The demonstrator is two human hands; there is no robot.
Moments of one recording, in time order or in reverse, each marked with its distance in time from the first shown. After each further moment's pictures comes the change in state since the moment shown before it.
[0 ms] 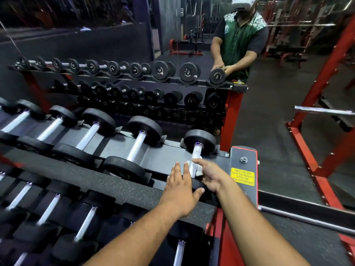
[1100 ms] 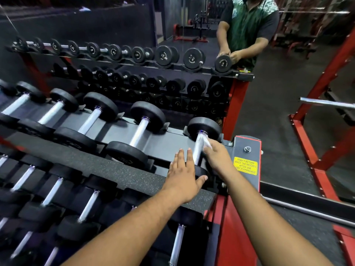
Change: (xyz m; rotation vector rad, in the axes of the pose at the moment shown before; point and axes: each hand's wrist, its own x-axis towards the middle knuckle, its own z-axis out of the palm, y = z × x) left_hand 0.002 -0.004 0.005 0.044 0.026 0.041; right_hand -0.010 -0.002 -0.013 -0.687 0.212 -0.583
